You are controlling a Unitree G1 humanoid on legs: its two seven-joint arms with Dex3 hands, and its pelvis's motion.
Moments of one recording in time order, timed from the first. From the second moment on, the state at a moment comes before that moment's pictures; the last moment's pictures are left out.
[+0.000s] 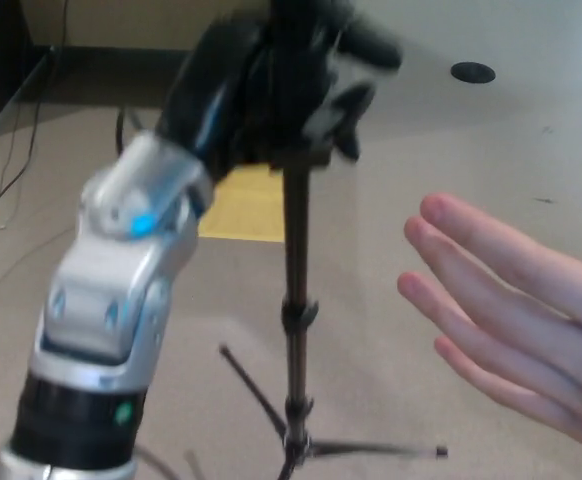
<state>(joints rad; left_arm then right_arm) -0.88 0.13 -0.02 -0.11 -0.16 0.39 -0.26 -0.10 -0.45 0.23 1.06 -0.35 -0.35 -0.01</state>
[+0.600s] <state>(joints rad) -1.20 -0.07 -0.23 -0.09 -0.17 0.49 -0.26 -0.10 -0.47 0.23 1.08 -0.35 -0.35 -0.01</state>
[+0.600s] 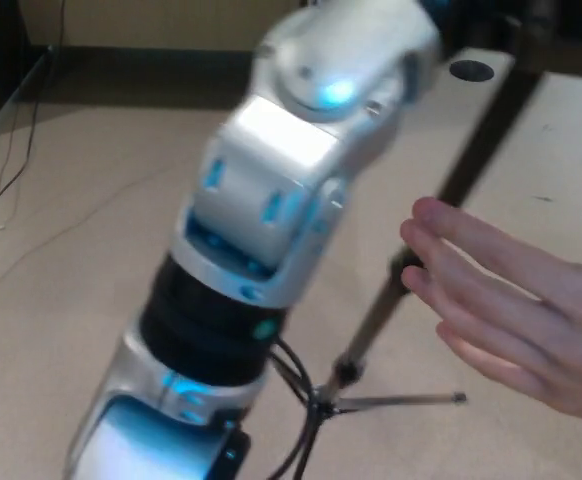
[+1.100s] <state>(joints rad) -1.10 -0.12 -0.36 -0.29 -0.17 0.56 -0.27 -0.10 -0.46 0.23 1.10 -0.35 -0.35 -0.01</state>
